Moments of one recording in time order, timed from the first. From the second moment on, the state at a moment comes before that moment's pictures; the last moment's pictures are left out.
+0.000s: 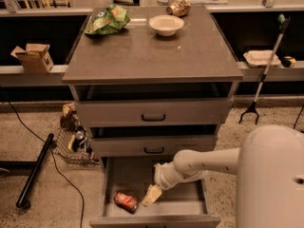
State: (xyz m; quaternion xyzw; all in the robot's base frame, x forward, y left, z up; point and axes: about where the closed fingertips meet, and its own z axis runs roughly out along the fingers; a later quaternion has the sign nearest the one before) arm 0.510 0.011 0.359 -0.54 0.77 0.25 0.22
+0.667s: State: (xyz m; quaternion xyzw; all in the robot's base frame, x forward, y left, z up) arm 0.525 0.034 0.288 -0.51 0.80 0.24 0.21
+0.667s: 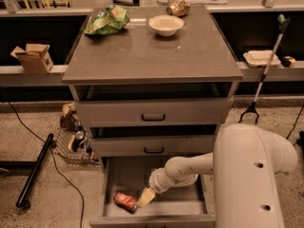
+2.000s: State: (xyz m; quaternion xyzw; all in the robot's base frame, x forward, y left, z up) arm 0.540 0.082 0.207 -0.51 0.82 0.20 0.20
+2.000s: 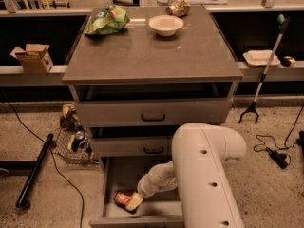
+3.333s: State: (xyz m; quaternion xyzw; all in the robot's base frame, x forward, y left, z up) arm 0.556 0.103 0.141 -0.51 0.79 0.24 0.24
